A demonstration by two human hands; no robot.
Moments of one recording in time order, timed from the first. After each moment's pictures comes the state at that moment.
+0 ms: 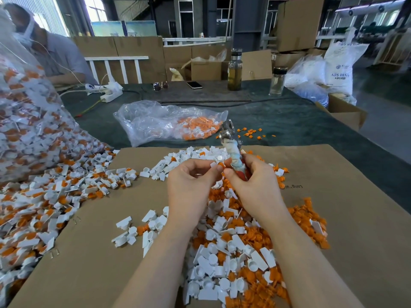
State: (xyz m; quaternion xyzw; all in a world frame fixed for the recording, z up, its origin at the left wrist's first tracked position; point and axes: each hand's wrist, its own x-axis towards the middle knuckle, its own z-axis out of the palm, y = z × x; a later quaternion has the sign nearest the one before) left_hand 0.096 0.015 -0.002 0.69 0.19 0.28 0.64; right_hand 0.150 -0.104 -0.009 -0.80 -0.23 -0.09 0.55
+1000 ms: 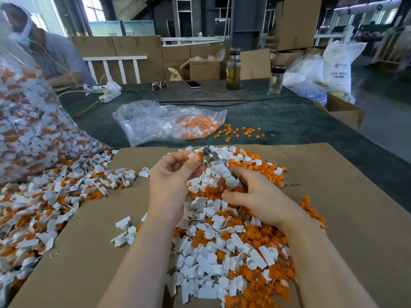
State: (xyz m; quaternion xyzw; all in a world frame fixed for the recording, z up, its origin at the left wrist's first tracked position) left_hand 0.096 0.043 -0.003 0.55 0.10 0.29 0.78; right_hand 0.147 -0.126 0.004 -0.83 -0.33 0.13 0.43
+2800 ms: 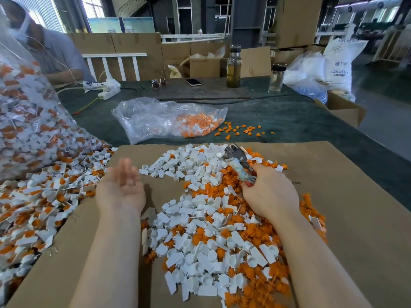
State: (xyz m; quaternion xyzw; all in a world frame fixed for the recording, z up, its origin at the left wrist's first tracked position) left_hand 0.084 0.127 -0.025 0.15 0.26 0.39 0.87; right_hand 0.167 -0.124 -0.023 -0.97 -0.13 -0.10 0.20
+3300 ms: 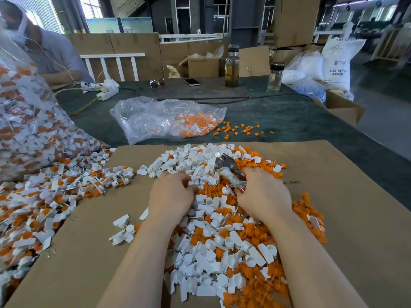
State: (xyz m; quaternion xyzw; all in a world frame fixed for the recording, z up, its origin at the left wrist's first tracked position) left_hand 0.102 0.060 -0.025 0.93 0.24 0.09 0.27; right_hand 0.167 -0.116 -0.029 -0.97 -0.17 -0.08 0.13
